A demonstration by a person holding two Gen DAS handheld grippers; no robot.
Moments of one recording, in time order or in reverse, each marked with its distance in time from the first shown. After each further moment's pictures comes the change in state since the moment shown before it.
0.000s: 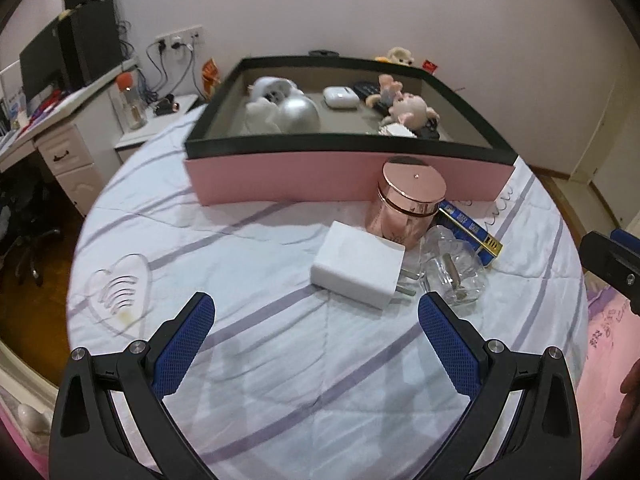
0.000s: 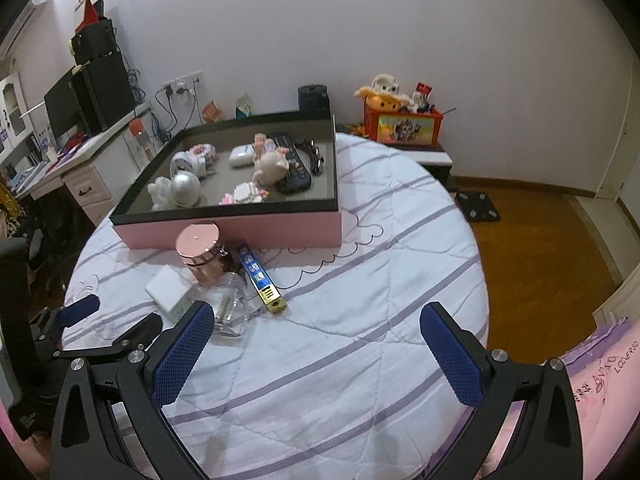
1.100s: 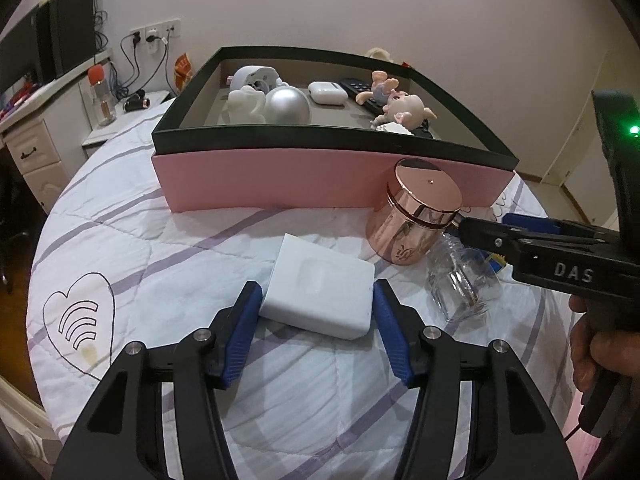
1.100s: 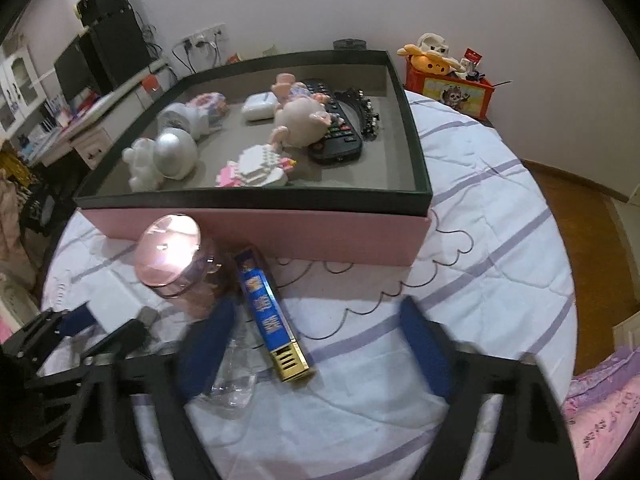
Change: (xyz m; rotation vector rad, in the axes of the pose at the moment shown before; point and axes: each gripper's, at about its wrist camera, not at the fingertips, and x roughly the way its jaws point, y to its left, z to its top) left arm 0.024 0.020 0.007 -0.002 -0.009 -0.131; right arm 0.101 0.021 0.025 -0.075 0.159 0.091
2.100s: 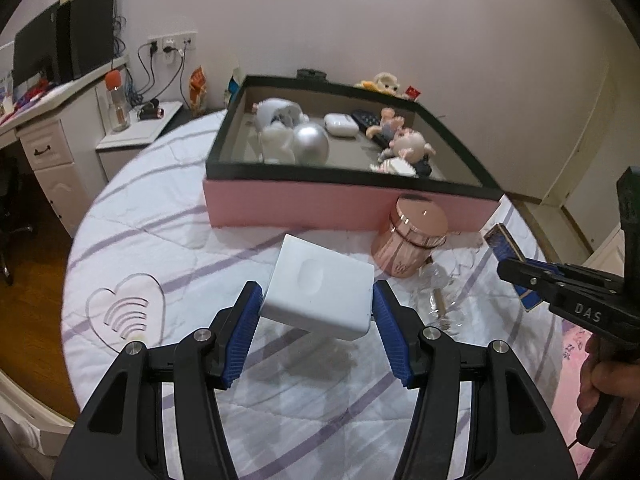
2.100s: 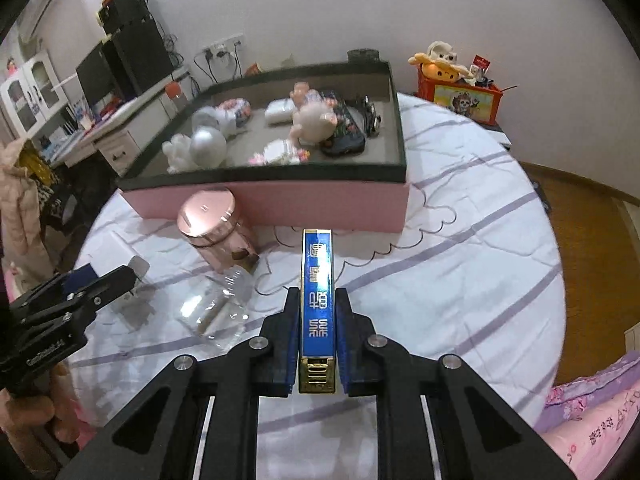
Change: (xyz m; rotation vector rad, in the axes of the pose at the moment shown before) left arm -0.044 0.010 0.003 -0.042 -0.076 0.003; right arm -0.042 -0.009 -0.026 -0.006 -0.055 0.091
